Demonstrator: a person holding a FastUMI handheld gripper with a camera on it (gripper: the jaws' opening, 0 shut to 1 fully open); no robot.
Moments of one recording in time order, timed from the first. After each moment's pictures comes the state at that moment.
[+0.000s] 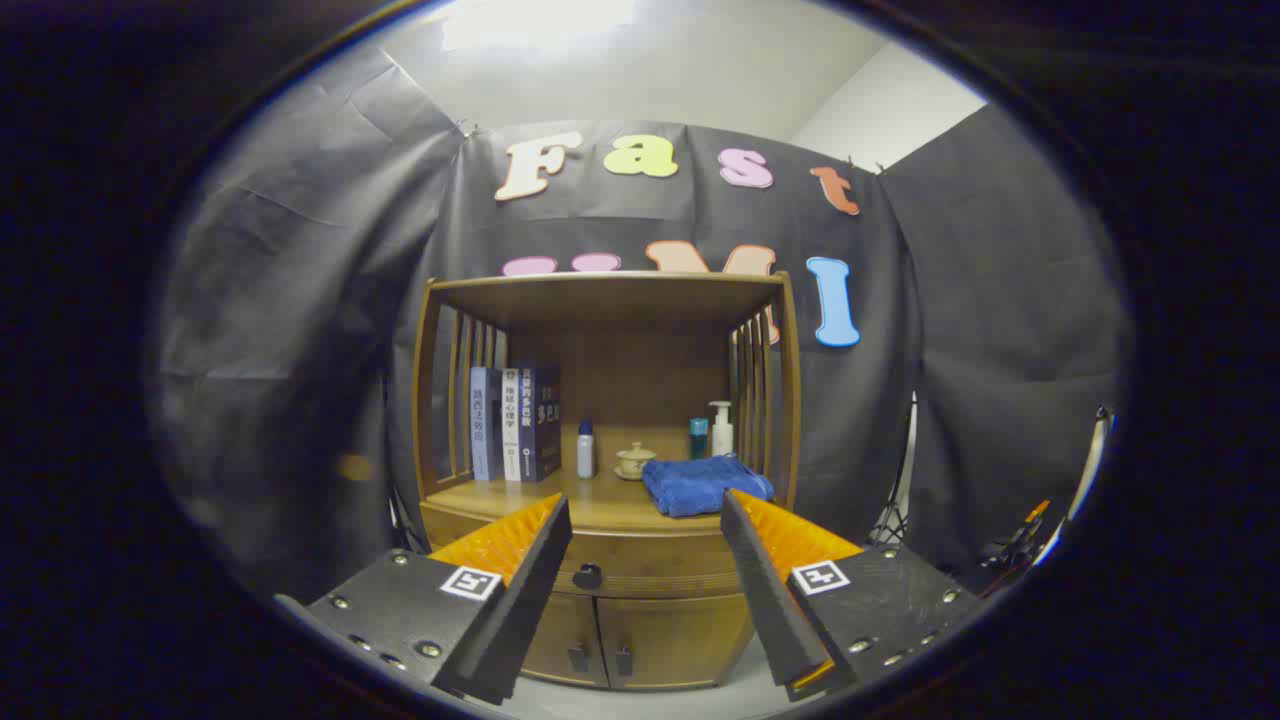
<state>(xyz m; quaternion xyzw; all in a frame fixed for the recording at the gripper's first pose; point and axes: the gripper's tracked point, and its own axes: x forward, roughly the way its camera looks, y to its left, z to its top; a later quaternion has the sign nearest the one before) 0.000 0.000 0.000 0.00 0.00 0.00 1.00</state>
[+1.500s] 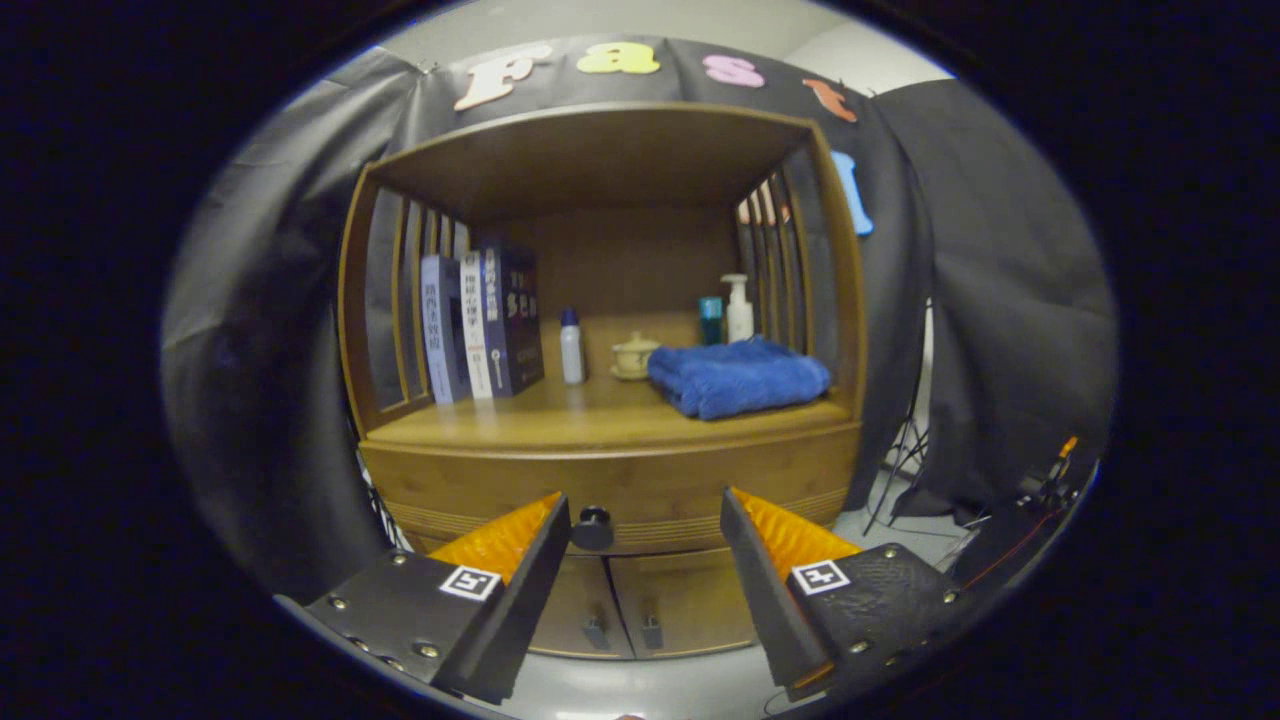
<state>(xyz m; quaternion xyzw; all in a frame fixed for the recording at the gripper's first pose) 0.122 0.036 -0.178 0.02 0.17 -0.01 0.98</state>
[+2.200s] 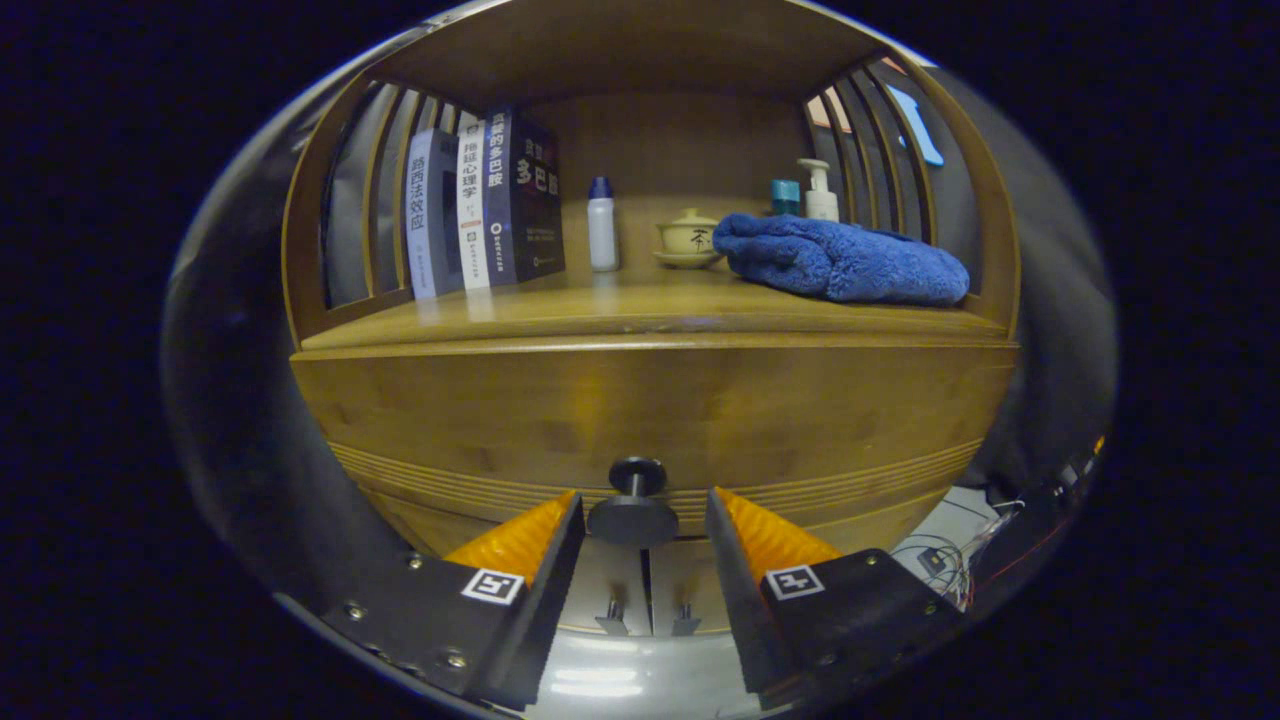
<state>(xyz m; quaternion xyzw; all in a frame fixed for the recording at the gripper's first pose) 0.187 0.074 -0.280 0.01 0.27 0.03 0.96</state>
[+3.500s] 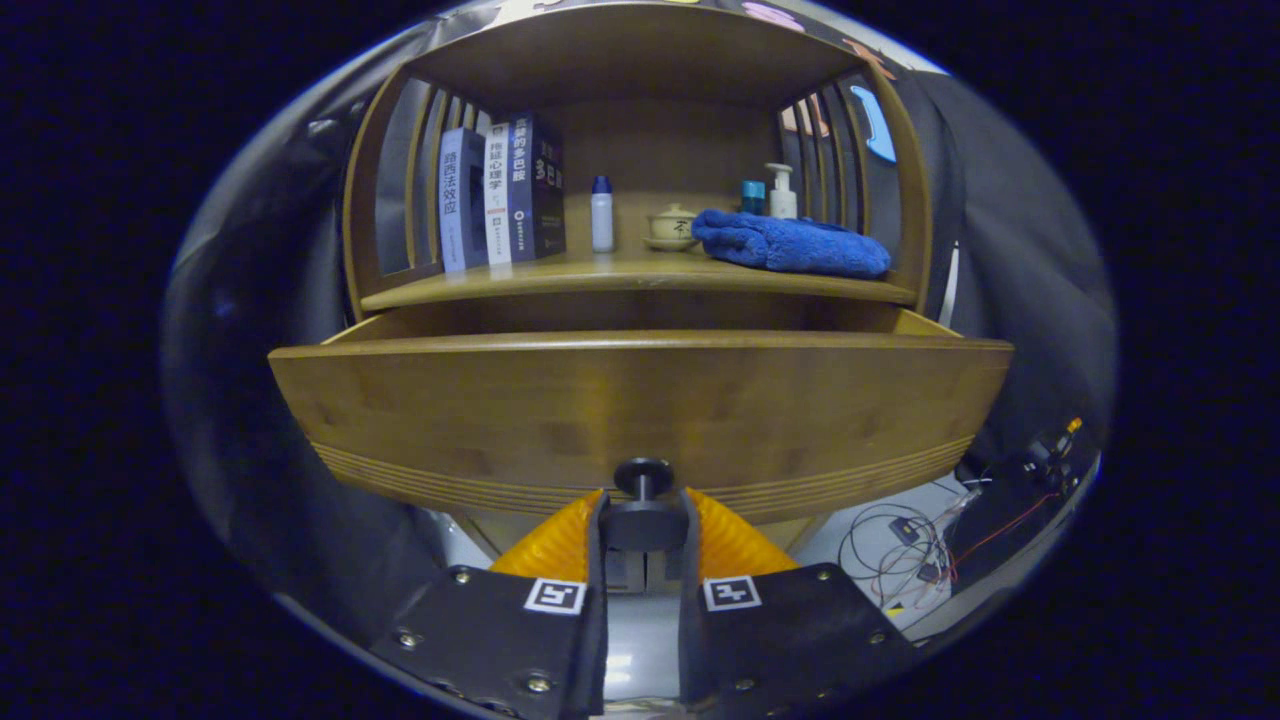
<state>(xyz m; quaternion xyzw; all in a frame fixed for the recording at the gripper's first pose) 0.063 0.067 -0.257 -0.02 0.29 -0.02 0.96</state>
